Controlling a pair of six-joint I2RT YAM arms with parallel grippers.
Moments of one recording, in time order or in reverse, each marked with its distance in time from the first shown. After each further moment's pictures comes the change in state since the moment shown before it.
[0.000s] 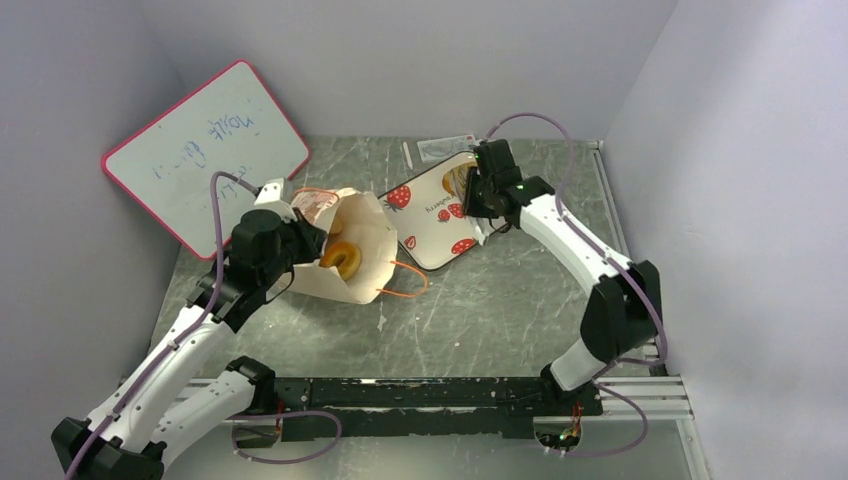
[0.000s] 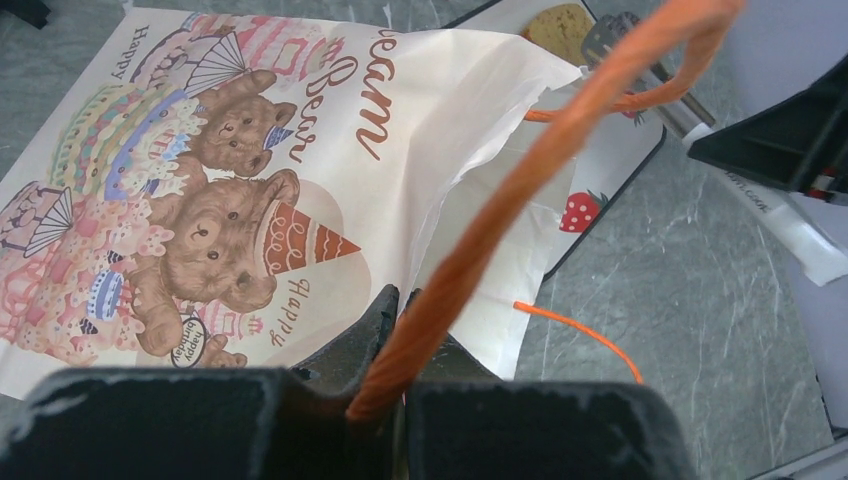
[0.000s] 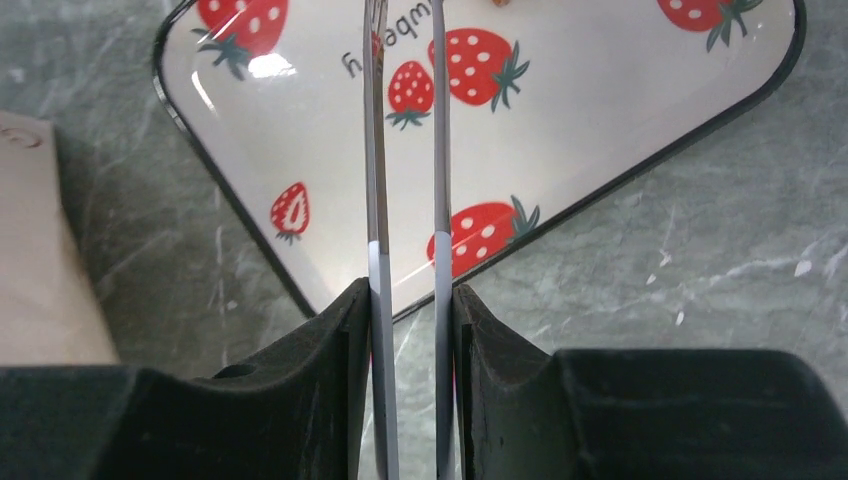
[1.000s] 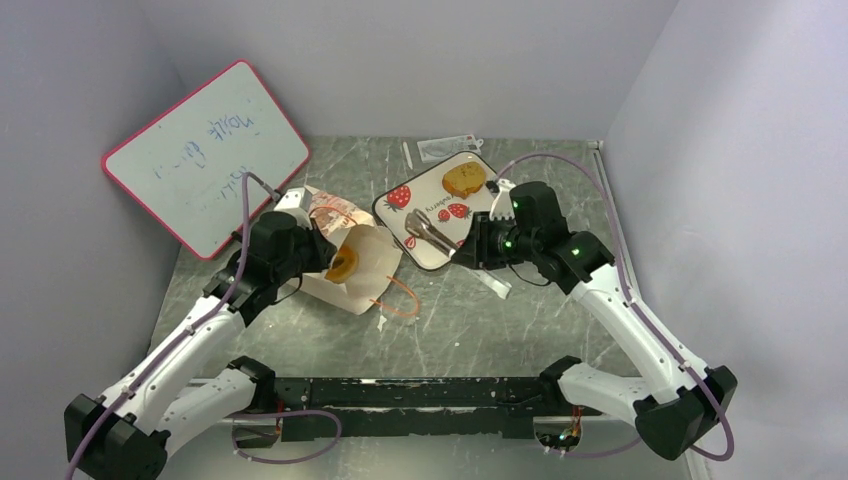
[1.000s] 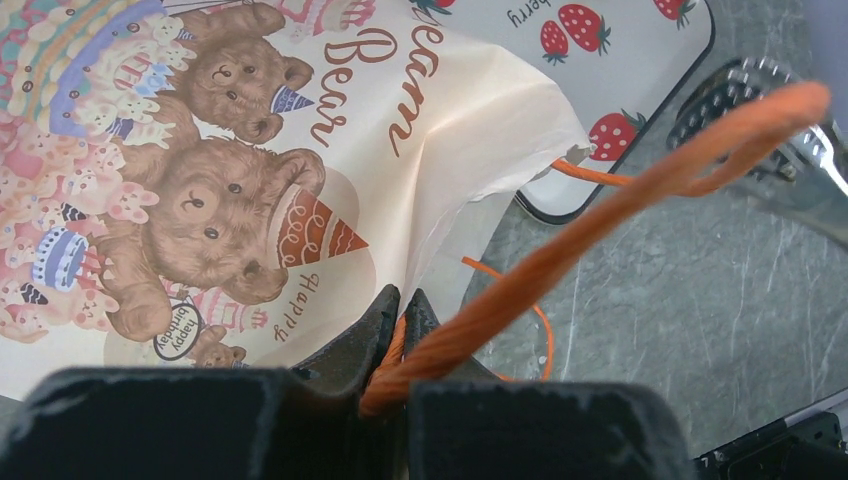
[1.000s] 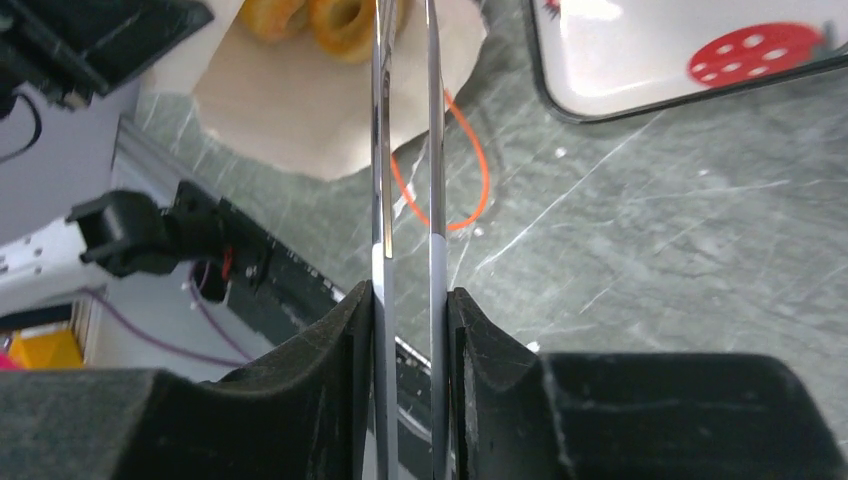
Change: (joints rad) left arm 0.000 0.069 -0.066 0.014 0.096 0.039; right arm 0.090 -0.555 -0.257 -0.132 -0.436 0.019
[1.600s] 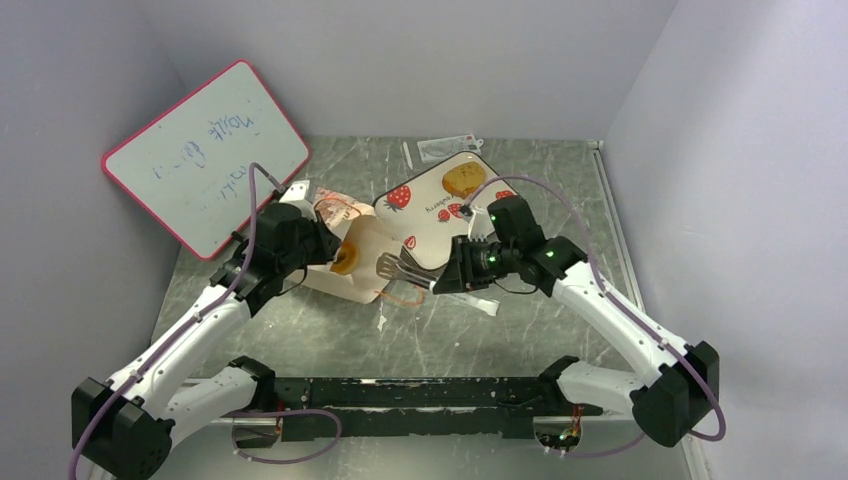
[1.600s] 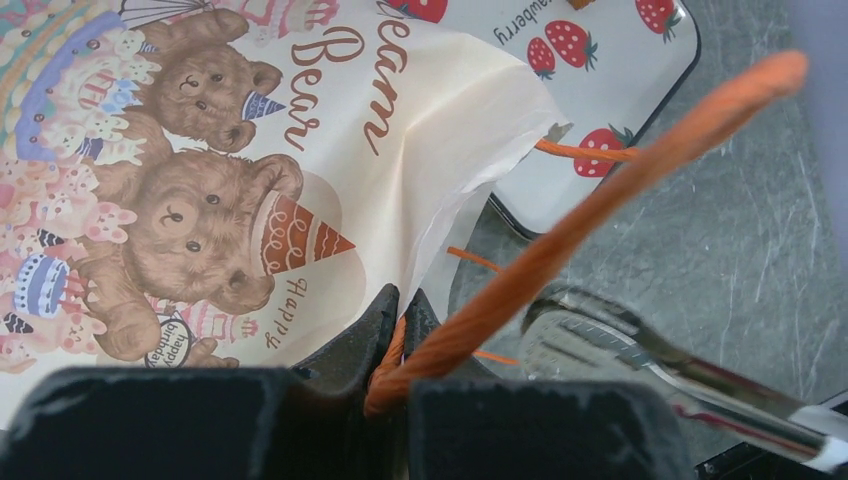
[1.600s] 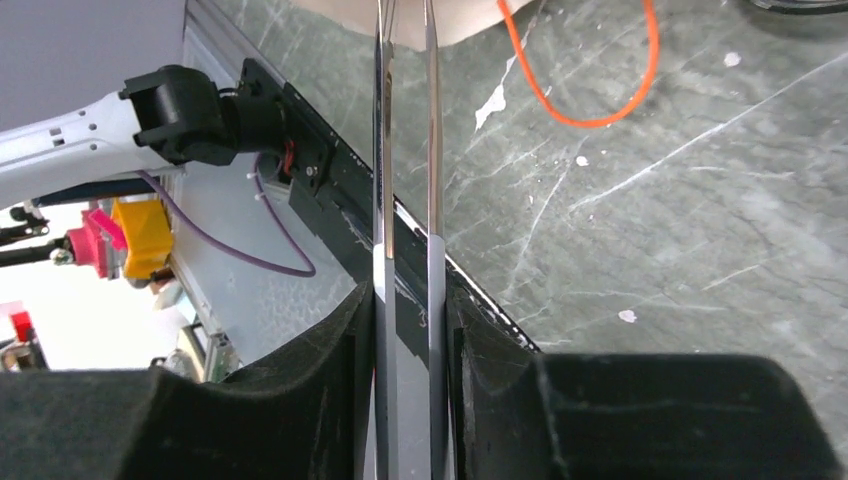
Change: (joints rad) left arm 0.000 0.079 0.031 0.048 0.019 -0.005; right arm 0.050 0.054 -0.127 0.063 -0.275 0.025
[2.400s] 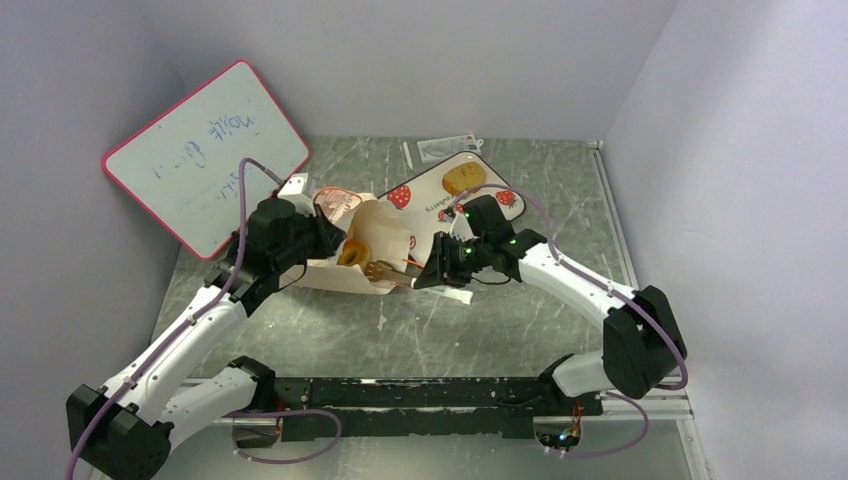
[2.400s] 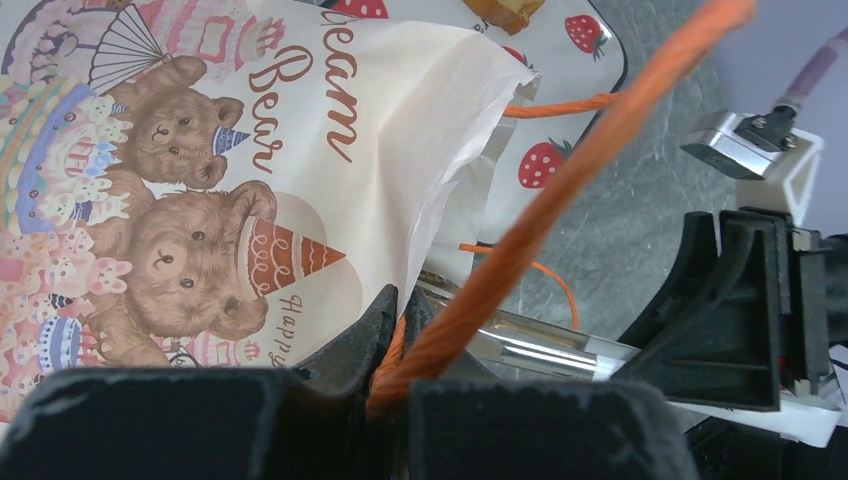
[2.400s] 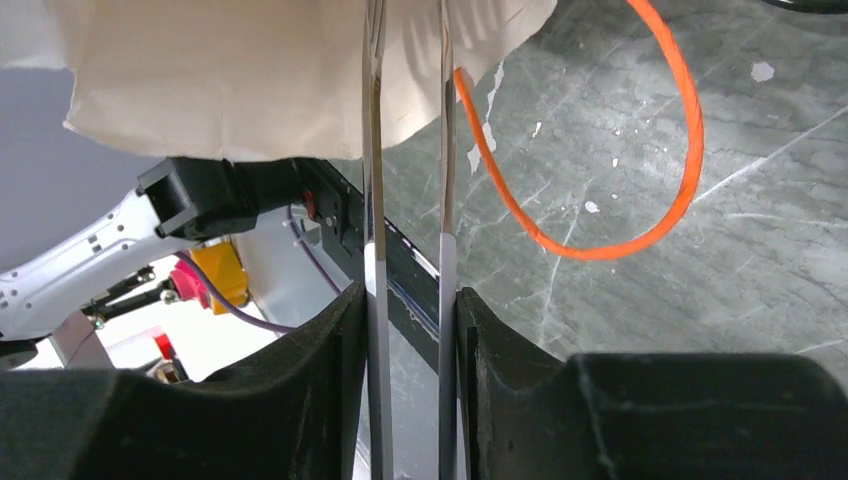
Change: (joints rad) left arm 0.000 -0.014 0.044 0.017 0.068 -0.001; right arm 0.008 0.262 -0.058 0.243 -0.045 0.216
